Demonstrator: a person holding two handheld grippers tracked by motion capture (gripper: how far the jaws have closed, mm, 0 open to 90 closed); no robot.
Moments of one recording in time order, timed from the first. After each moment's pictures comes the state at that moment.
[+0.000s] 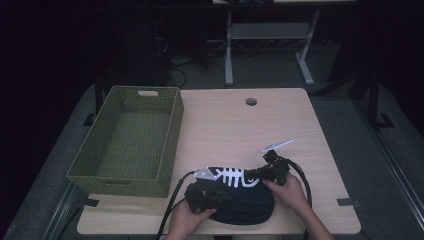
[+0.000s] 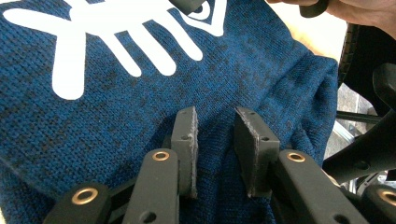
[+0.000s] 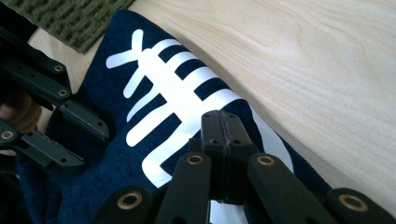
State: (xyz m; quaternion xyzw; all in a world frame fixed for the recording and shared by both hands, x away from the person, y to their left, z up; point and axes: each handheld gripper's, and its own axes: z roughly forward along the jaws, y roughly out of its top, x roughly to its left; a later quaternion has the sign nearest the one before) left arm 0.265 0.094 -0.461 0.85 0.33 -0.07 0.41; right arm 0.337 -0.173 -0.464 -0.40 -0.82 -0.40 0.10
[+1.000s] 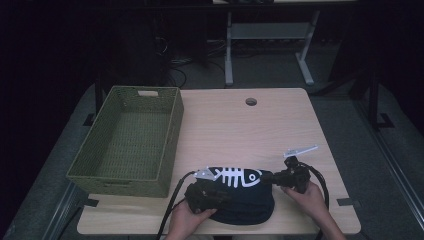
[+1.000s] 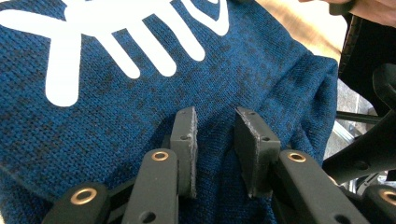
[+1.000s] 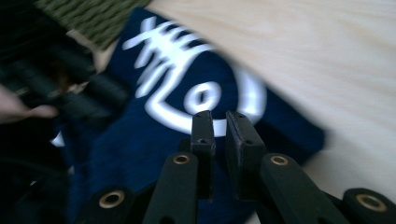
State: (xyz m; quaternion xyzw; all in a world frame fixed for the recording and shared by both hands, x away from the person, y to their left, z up) left arm 0.264 0.094 -0.460 0.85 0.33 -0.07 0.41; right arm 0.311 -0.222 -0.459 -0.40 -0.80 -0.44 0.10
